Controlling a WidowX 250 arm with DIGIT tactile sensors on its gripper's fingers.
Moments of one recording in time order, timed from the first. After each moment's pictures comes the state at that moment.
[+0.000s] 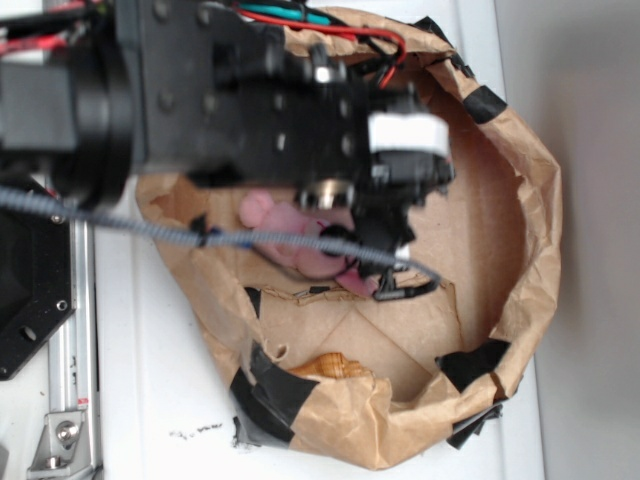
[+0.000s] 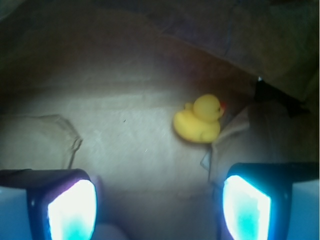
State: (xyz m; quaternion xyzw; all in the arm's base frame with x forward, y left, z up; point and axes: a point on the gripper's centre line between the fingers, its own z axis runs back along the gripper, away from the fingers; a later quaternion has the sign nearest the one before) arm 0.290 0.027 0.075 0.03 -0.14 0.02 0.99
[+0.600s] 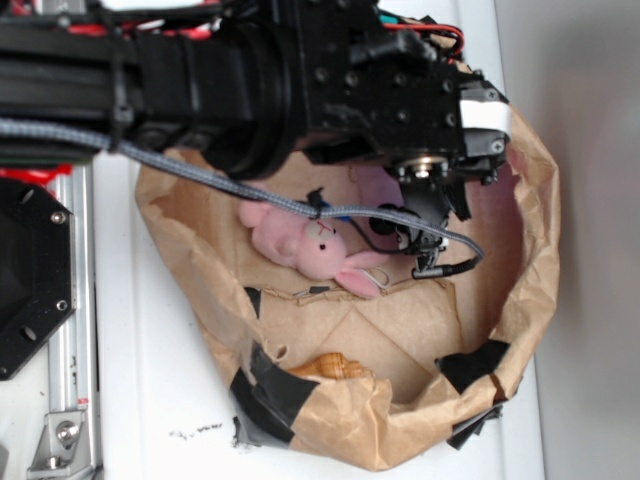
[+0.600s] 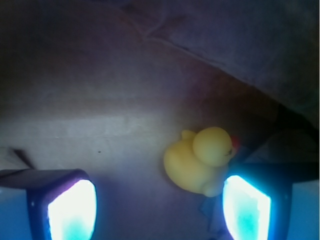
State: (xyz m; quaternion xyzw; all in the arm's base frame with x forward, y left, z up) arm 0.317 0.037 0.051 0.05 -0.11 0.02 0.99
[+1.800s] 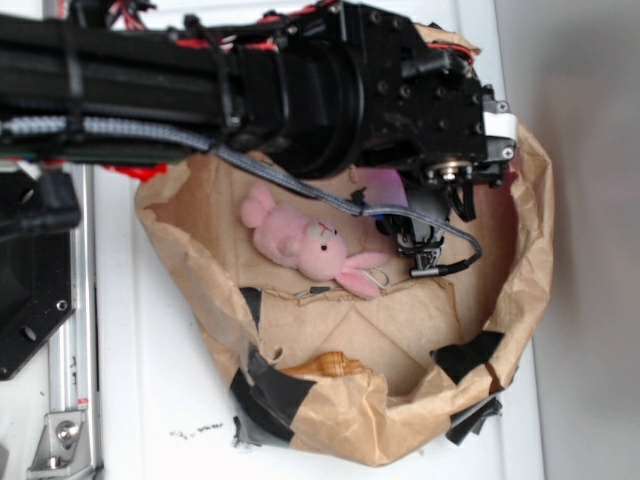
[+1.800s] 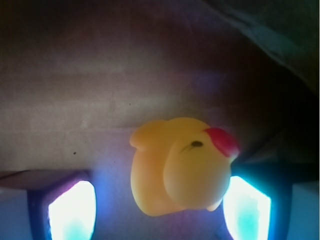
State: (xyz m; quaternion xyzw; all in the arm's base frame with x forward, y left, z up) arm 0.318 0.034 0.017 0.04 -0.06 0.00 1.00
